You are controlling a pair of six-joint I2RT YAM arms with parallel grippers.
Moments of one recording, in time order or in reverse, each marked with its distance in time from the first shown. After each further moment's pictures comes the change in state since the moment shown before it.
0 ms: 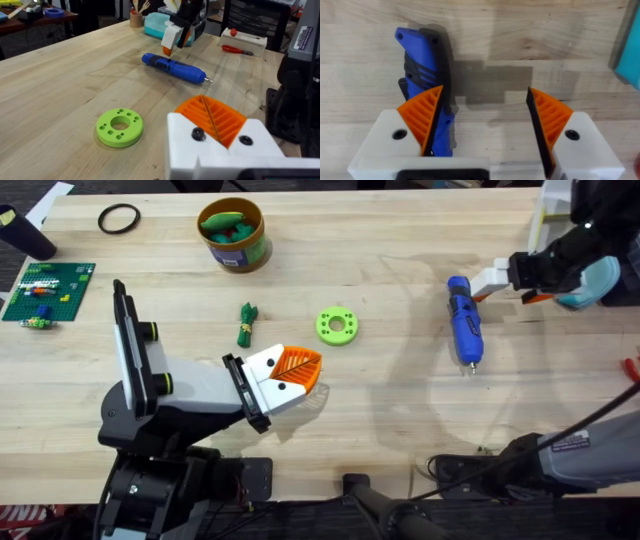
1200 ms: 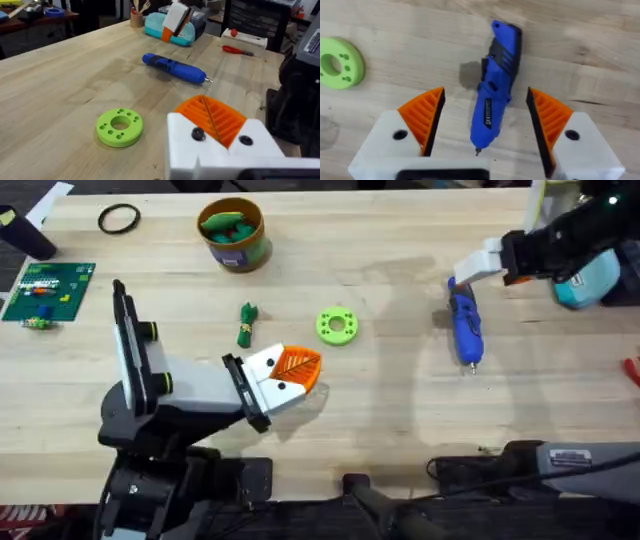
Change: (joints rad) left arm 0.000 0.000 0.000 0.002 -0.001 -0.005; right arm 0.150 -0.201 0.027 -0.120 -0.128 0.013
